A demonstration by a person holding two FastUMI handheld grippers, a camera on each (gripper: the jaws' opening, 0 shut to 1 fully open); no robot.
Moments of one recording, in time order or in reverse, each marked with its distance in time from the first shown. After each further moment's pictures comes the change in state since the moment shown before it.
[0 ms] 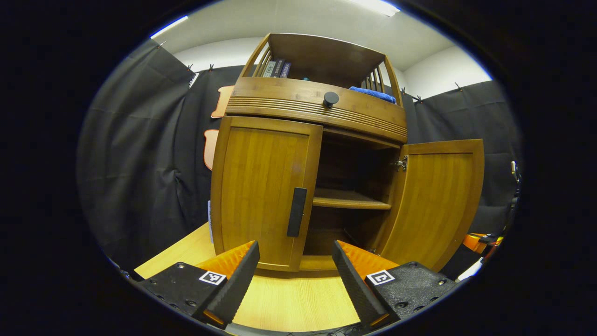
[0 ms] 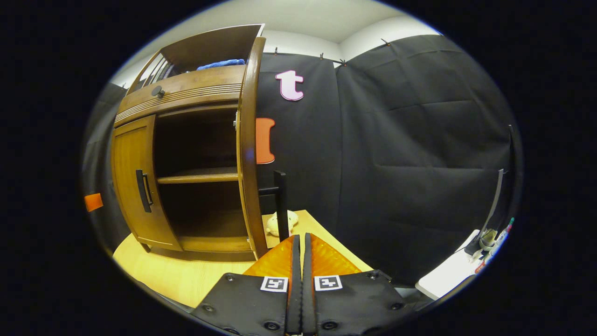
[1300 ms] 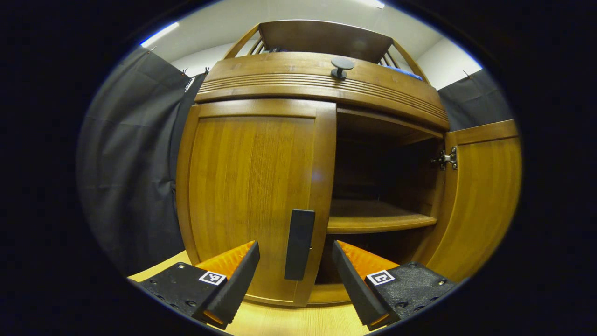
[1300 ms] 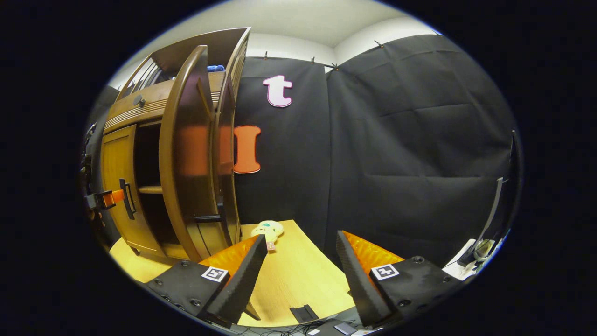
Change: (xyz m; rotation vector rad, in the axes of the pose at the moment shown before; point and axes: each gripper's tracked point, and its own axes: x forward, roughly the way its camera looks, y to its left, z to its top) left arm 0.171 0.011 -0.006 0.044 -0.038 0.091; right arm 0.031 -0.060 0.033 0.012 -0.038 -0.045
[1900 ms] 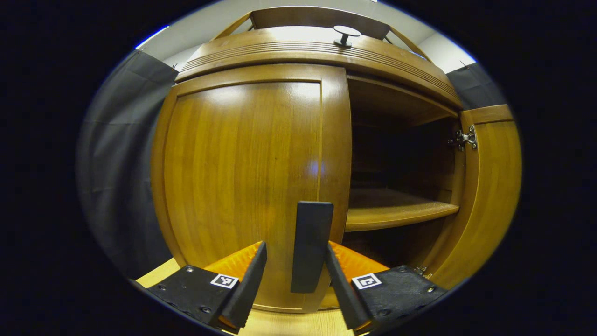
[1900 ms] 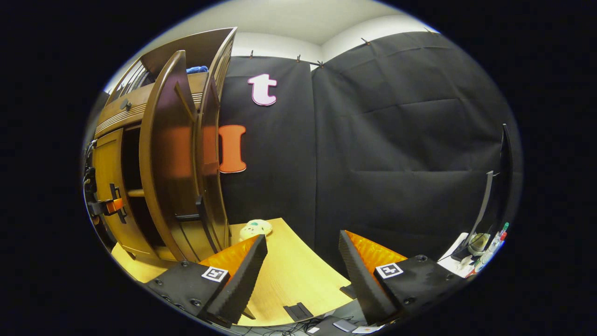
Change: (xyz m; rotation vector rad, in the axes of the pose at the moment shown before) left arm 0.050 0.001 -0.027 0.052 0.051 -0.030; right arm -0.005 -0.022 -0.003 0.023 0.015 -0.085
